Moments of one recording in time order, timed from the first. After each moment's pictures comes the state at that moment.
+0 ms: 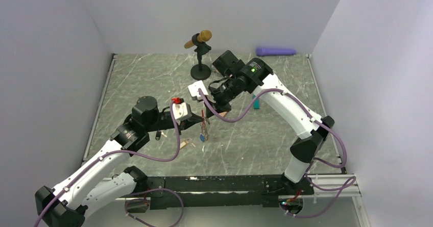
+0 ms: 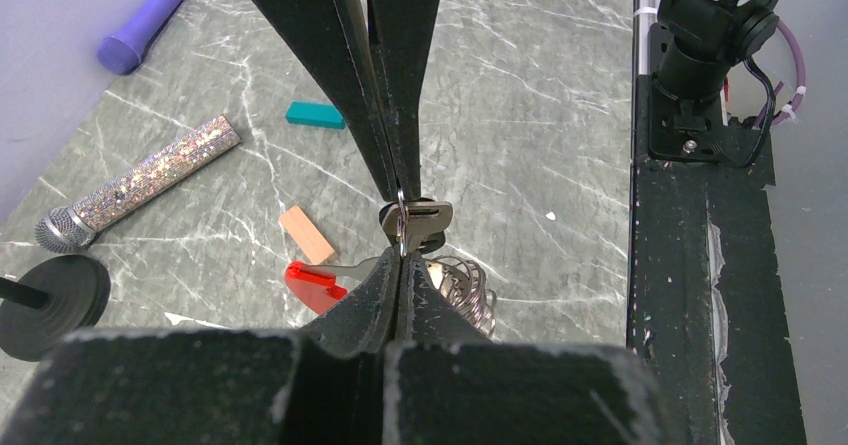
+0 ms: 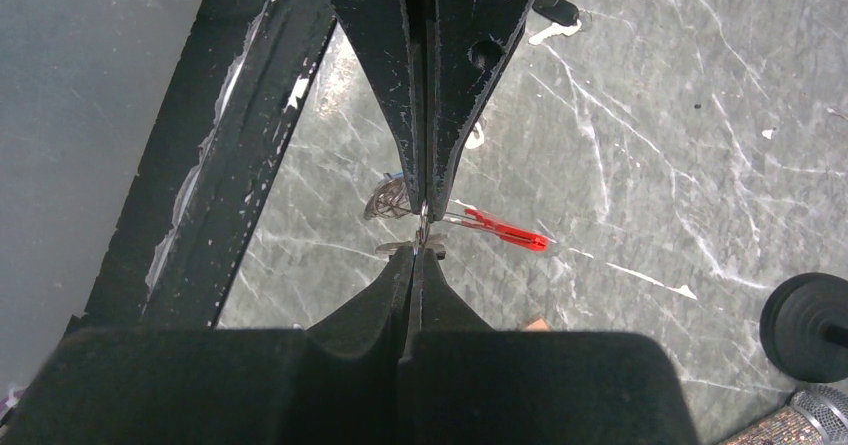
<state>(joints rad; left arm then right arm) -0.63 0.84 0.75 -0.11 0.65 0.26 0.81 1.72 1.99 -1.35 -0.73 -0.98</state>
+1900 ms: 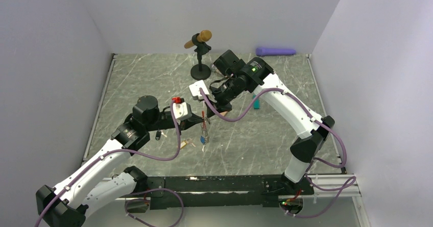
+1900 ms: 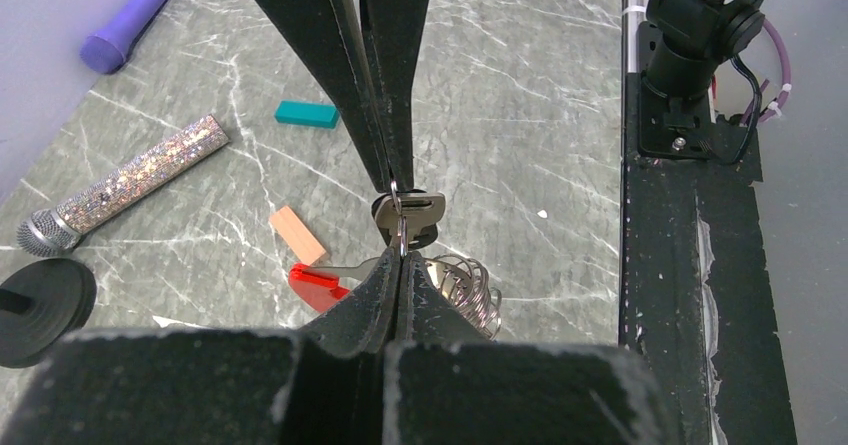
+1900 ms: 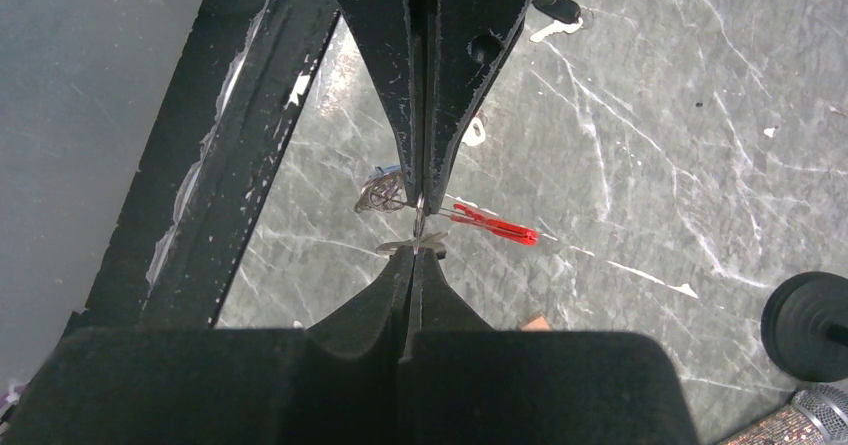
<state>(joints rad) -0.62 0.85 0.75 -0.11 0.68 0.26 0.80 1.72 1.98 -1.36 -0.74 -0.99</state>
